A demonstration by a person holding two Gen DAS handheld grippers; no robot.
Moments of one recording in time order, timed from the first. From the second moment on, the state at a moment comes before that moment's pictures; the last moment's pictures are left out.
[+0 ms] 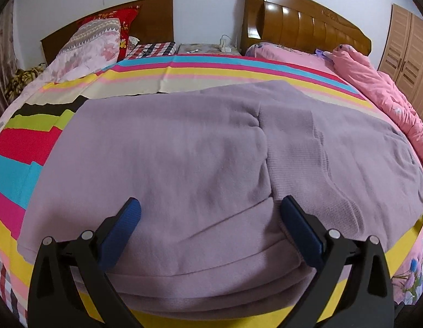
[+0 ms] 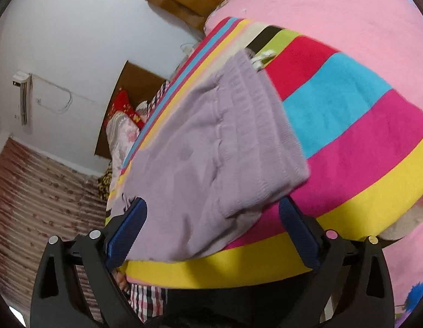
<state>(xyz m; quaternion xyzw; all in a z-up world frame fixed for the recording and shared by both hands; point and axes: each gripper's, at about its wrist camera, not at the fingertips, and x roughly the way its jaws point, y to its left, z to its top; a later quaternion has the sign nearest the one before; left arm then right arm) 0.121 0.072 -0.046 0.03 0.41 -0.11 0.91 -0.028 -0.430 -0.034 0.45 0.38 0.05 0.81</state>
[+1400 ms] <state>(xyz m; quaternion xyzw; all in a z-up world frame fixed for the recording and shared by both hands) 0.127 0.052 -0.036 0.06 0.41 -0.15 0.90 -0.019 -0.387 0.018 0.38 0.24 -0.04 0.89</state>
